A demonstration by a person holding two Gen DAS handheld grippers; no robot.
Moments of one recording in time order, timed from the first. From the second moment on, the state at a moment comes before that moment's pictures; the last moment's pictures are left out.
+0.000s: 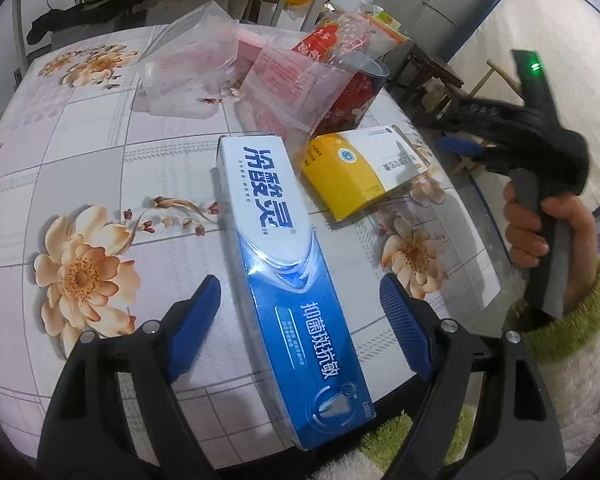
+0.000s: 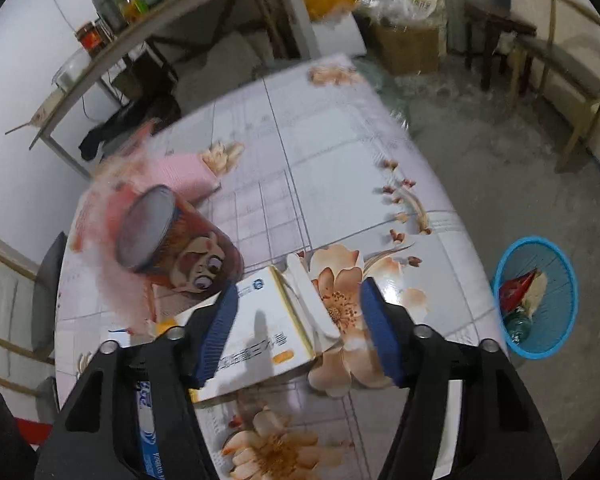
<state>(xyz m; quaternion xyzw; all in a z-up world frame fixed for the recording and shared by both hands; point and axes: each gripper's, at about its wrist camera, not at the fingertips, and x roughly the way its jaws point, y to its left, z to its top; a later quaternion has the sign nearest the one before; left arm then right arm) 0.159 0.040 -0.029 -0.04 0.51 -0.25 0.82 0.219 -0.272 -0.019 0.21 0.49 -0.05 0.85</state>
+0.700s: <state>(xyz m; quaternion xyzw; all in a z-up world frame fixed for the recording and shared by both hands) 0.157 0.044 -0.036 -0.06 0.52 -0.24 0.82 0.130 -0.270 -0.038 0.26 0.53 0.00 0.81</state>
